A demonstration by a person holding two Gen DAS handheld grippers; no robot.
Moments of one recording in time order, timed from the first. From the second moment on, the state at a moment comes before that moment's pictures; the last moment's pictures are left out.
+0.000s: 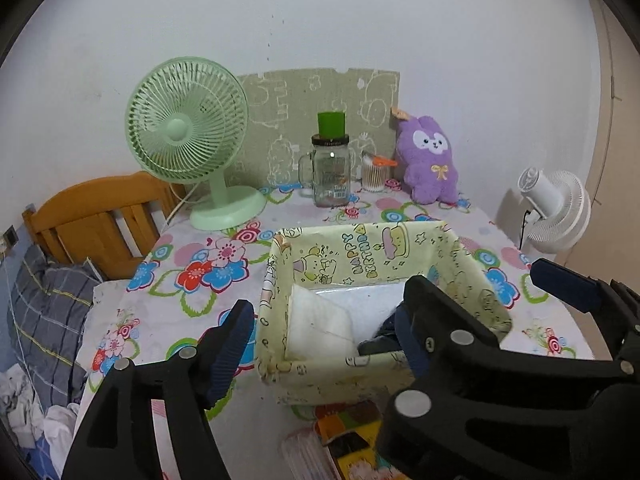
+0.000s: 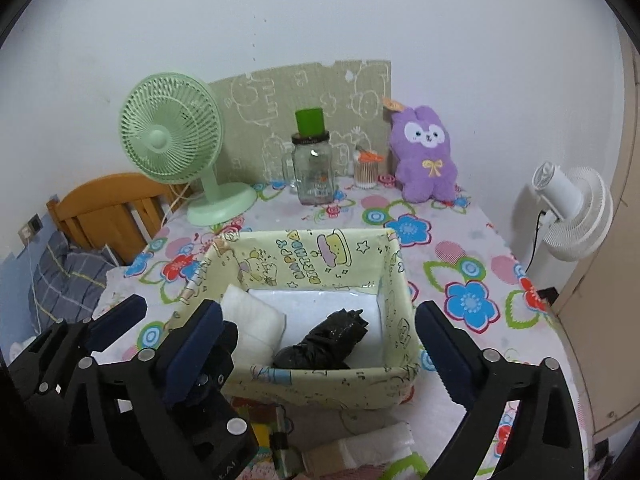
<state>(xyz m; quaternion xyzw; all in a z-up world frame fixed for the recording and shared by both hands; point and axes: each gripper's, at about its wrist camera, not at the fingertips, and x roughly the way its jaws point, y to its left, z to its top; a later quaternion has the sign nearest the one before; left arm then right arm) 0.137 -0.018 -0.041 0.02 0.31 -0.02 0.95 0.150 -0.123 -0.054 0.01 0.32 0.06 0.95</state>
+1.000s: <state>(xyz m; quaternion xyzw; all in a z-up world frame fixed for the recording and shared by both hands) 0.050 -0.031 -0.031 0.00 0.26 -0.02 0.97 0.055 -0.139 -0.033 0.00 0.25 0.06 0.97</state>
